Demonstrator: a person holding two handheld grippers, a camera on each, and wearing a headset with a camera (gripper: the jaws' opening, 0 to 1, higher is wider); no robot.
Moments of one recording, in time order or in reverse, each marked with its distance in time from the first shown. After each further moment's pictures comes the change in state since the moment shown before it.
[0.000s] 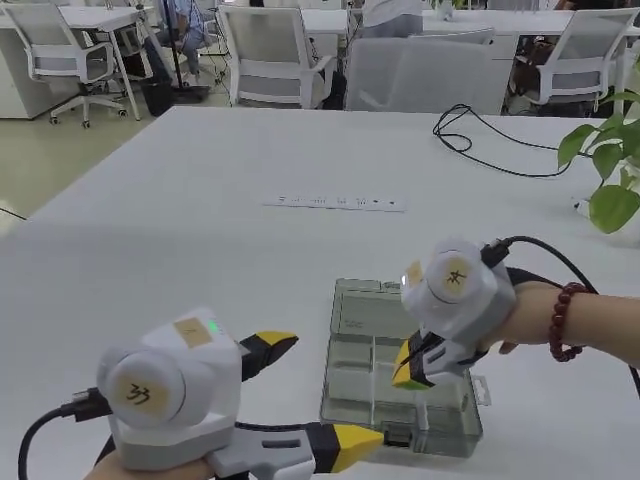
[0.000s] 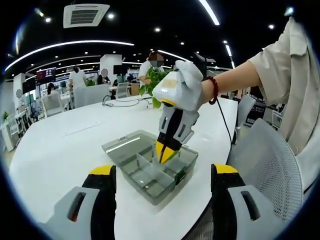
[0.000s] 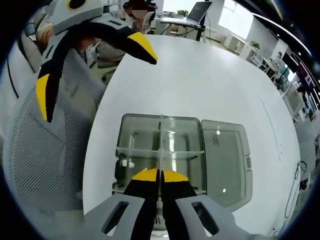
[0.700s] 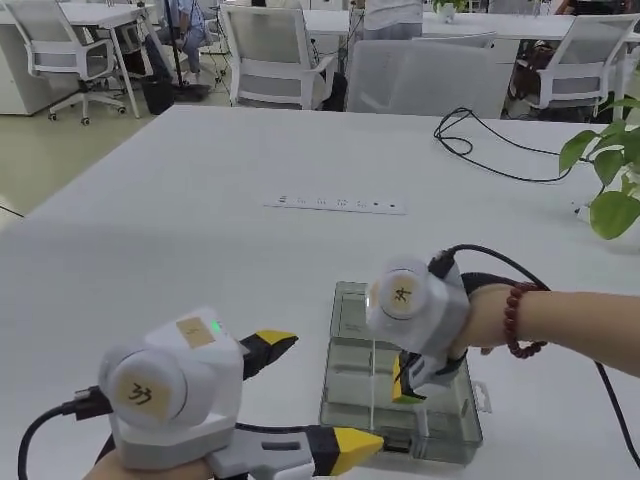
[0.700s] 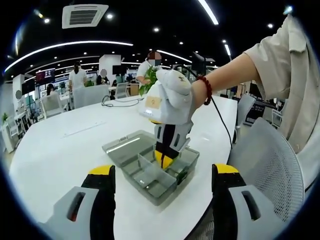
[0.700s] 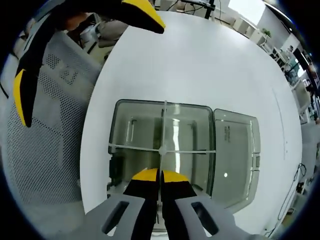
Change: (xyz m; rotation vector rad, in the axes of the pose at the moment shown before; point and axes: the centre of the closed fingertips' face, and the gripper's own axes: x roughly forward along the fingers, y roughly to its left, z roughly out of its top) left arm 0.001 0.003 -0.001 0.008 0.004 -0.003; right arm 0.017 0.002 -0.013 -0.029 0.197 0.039
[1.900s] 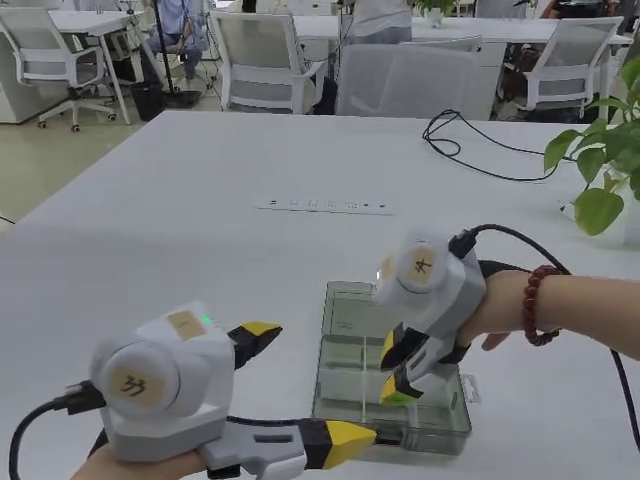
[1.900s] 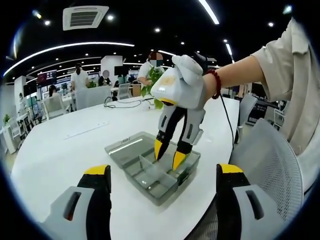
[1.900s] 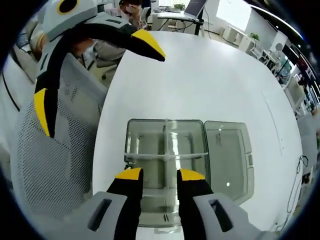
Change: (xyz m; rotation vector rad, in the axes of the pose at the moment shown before) left arm -0.003 0.000 0.005 0.007 -0.007 0.023; right arm -0.033 0.008 0.013 0.069 -0.177 -0.023
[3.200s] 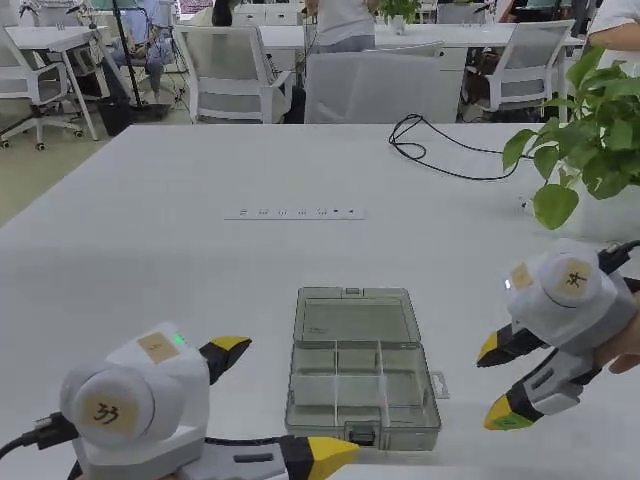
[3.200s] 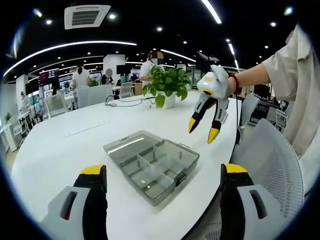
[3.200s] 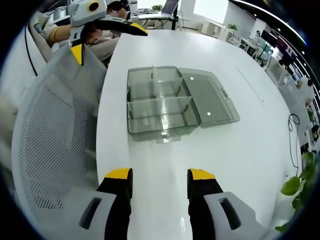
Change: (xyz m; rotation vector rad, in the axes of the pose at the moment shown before) left arm 0.006 -0.007 -0.002 -0.011 0.010 0.023; right arm -0.067 0.010 -0.133 0.145 0.000 -0.102
